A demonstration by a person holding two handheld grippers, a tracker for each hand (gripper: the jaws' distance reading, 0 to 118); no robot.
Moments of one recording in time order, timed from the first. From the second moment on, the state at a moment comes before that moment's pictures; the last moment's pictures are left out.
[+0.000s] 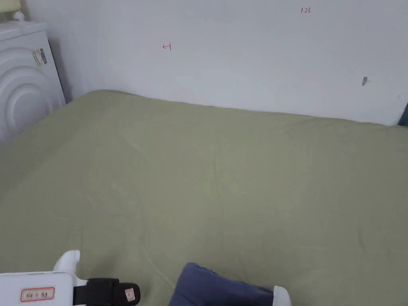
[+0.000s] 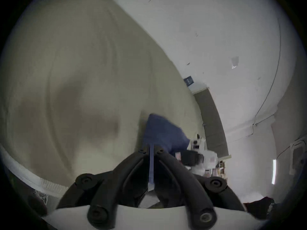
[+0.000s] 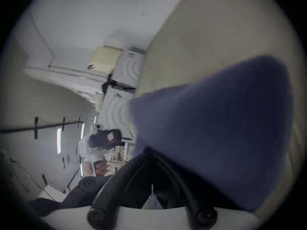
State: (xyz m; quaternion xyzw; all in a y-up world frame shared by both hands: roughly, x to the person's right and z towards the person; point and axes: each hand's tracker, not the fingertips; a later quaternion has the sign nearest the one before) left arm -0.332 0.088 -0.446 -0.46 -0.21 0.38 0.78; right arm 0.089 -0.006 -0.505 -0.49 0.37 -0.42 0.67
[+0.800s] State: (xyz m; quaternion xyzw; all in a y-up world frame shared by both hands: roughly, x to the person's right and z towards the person) left arm -0.265 0.000 -0.498 -0.55 -0.33 0.40 0.66; right arm 0.134 -0.032 -0.491 -0.44 0.35 -0.51 0.65
